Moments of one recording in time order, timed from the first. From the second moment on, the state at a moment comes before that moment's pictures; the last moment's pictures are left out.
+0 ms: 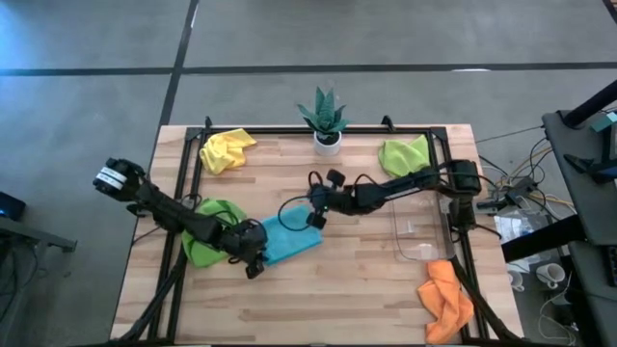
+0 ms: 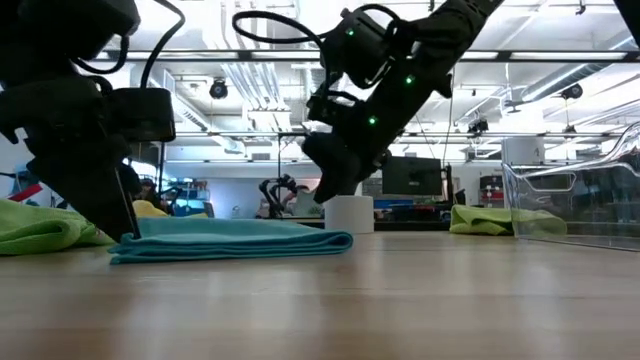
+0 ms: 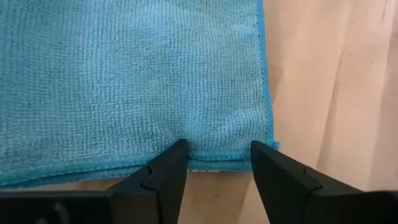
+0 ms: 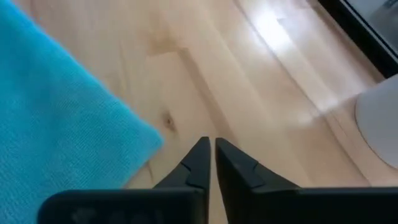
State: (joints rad) left arm -0.44 1.43 0.53 -0.06 -0.18 -0.84; right arm 0.00 1.92 1.14 -0.07 0.42 0.18
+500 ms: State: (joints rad) left arm -0.44 1.35 0.52 -0.07 -0.20 -0.88; right arm 0.16 1.90 1.00 0.40 0.22 0.20
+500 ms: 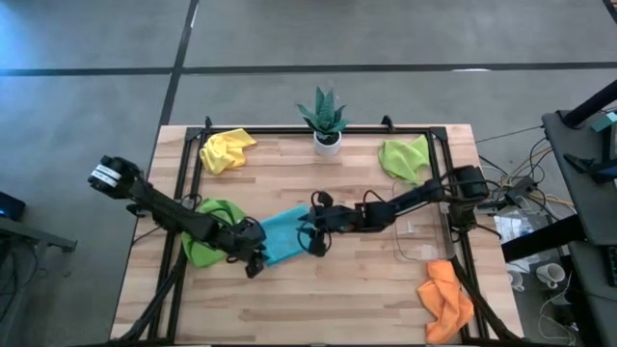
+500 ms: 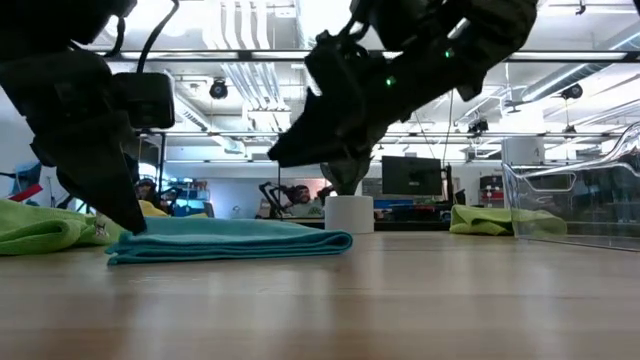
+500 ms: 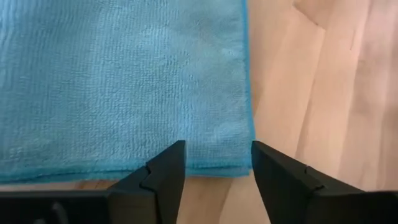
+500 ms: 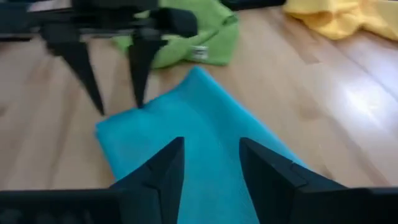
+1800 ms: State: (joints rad) left arm -0.07 0.93 0.60 -0.94 -0.13 -0.78; right arm 0.11 1.73 0.94 0.20 0.42 0.21
